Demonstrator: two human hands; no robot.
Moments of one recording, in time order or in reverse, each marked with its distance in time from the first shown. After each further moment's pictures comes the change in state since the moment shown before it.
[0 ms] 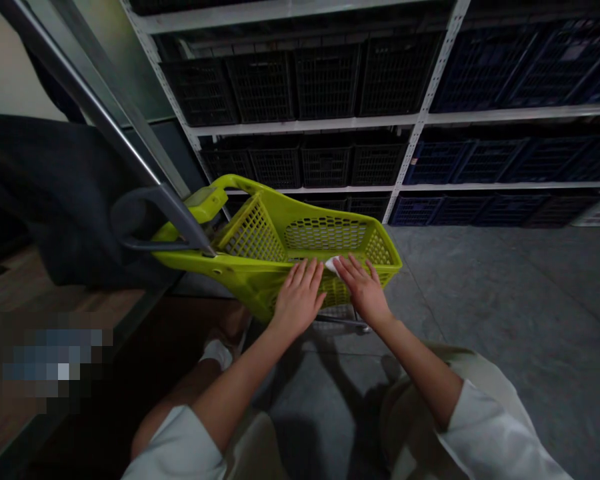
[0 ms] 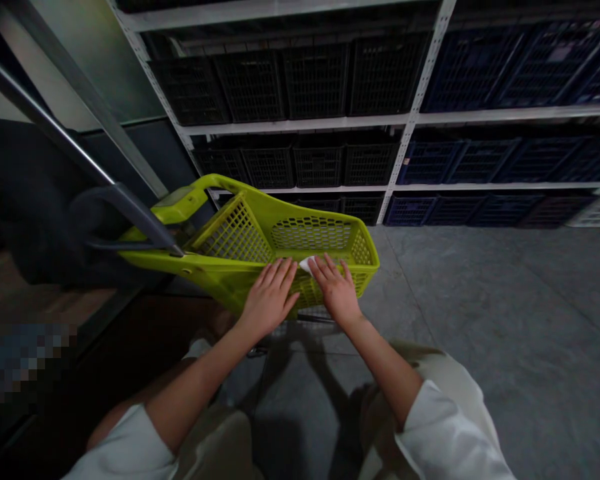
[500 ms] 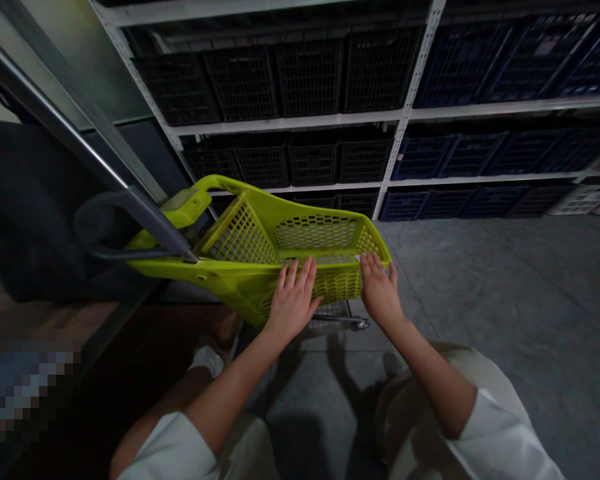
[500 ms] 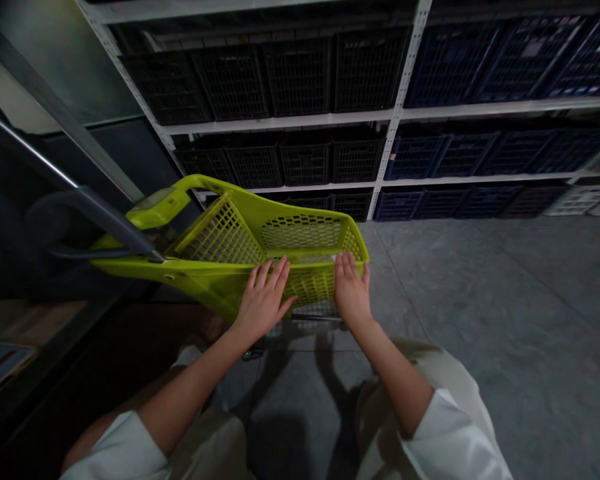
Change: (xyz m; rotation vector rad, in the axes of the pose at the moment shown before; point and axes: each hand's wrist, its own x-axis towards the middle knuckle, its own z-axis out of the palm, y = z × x) left_hand 0.010 0.017 0.009 -0.023 -0.017 0.000; right_hand -0.023 0.031 -0.007 -0.136 -0.037 0.345
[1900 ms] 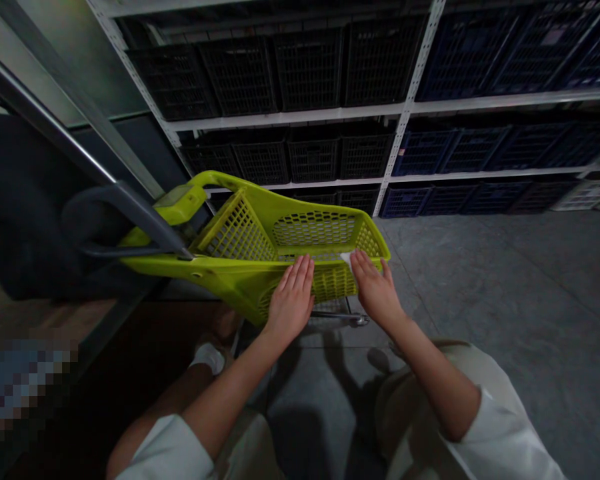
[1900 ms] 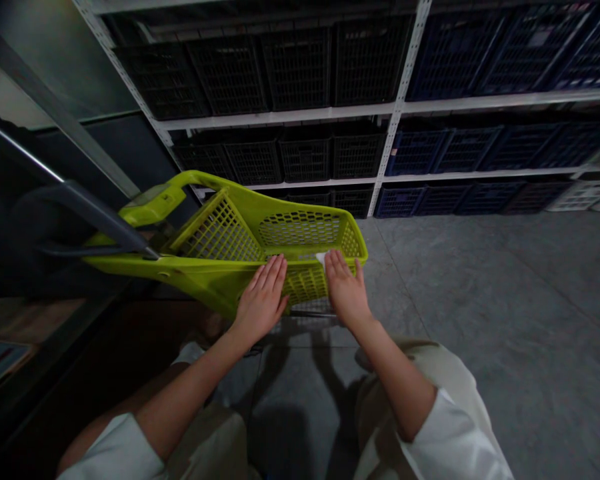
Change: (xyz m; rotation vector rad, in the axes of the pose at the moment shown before) left_hand -0.006 0.000 0.007 -0.036 -0.048 0.017; right_hand 0.000 -0.002 -0.015 -0.013 -0.108 -0.112
